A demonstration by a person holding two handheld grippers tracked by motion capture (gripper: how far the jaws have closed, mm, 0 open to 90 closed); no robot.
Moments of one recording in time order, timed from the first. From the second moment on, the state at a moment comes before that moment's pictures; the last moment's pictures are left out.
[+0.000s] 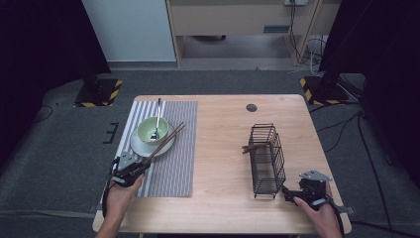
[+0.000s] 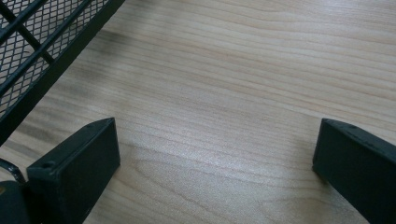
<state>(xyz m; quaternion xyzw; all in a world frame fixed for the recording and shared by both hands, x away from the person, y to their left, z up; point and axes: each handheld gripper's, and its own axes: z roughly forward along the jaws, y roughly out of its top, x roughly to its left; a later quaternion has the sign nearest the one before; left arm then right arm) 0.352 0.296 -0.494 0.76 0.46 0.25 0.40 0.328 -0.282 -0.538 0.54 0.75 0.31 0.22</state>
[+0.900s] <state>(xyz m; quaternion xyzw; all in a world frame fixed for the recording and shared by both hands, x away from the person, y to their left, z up) 0.349 0.297 -0.510 0.76 0.47 0.24 0.38 0.328 -0.282 -0.538 0.54 0.75 0.31 0.22</state>
